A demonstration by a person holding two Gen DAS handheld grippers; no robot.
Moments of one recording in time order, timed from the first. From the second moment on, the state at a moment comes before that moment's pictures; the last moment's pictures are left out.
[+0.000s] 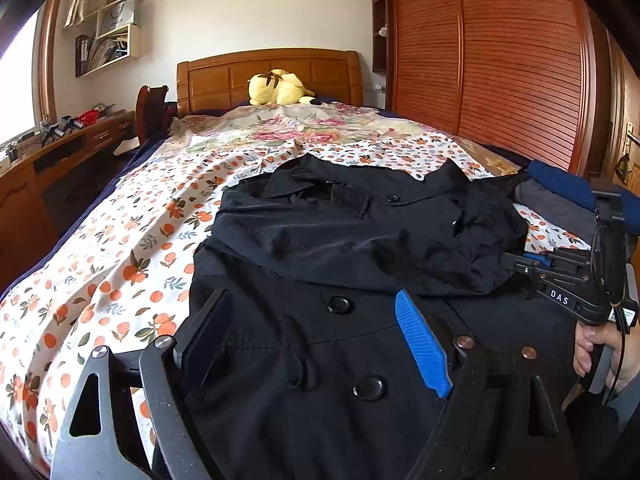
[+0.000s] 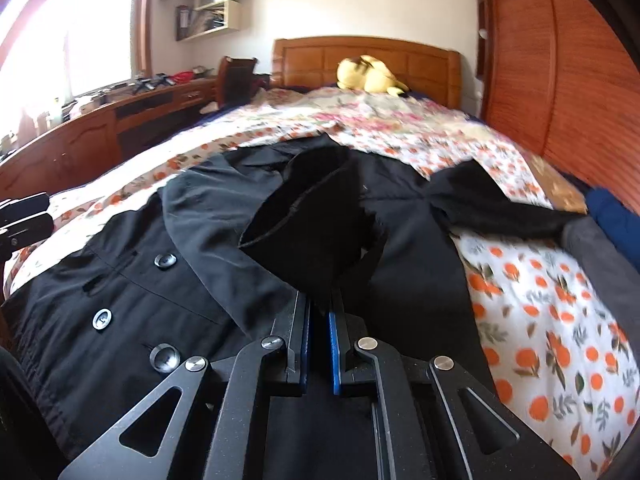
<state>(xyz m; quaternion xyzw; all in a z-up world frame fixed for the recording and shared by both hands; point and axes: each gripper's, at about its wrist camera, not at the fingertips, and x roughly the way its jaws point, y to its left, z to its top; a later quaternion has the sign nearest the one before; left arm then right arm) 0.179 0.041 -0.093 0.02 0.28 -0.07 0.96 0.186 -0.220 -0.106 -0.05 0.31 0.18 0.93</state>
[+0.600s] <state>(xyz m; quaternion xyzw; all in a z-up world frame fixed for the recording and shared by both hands) 0.185 0.011 -0.095 0.03 0.29 -0.08 0.95 0.161 -0.275 -0.070 -0.01 0.25 0.14 0.96</state>
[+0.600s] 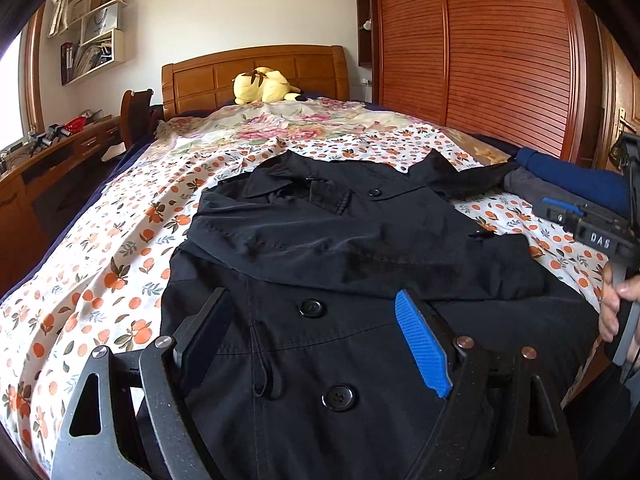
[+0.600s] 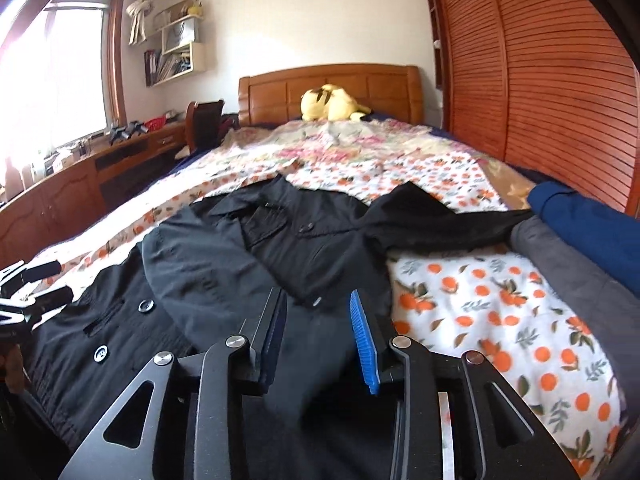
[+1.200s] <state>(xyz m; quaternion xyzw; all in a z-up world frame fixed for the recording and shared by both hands) 0.186 -0.007 -0.095 0.04 0.29 -0.10 0.95 0.188 -0.267 -0.112 -0.03 0.39 0.15 0.91</state>
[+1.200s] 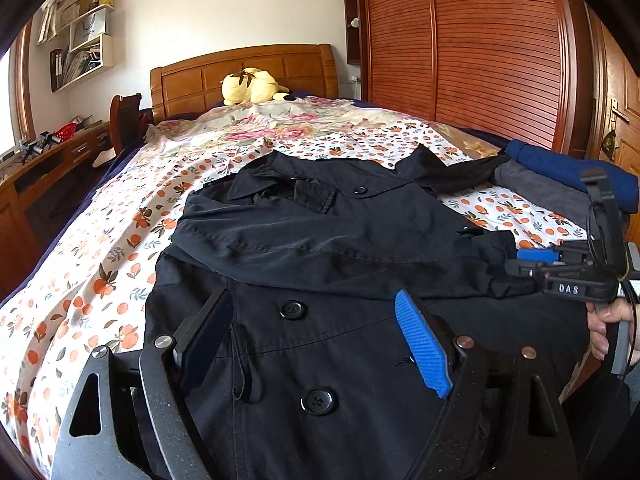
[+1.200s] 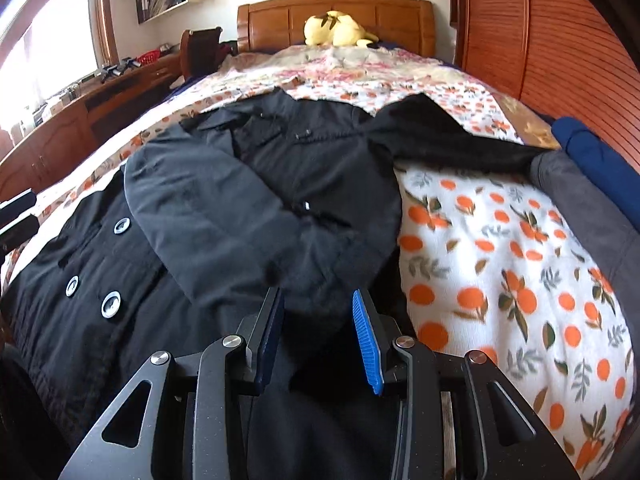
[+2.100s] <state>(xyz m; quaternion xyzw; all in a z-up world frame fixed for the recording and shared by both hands) 0.183 -0.007 -0.087 0.03 0.28 -0.10 0.95 0.133 -0.279 -0.093 -0.07 0.32 0.16 0.93</state>
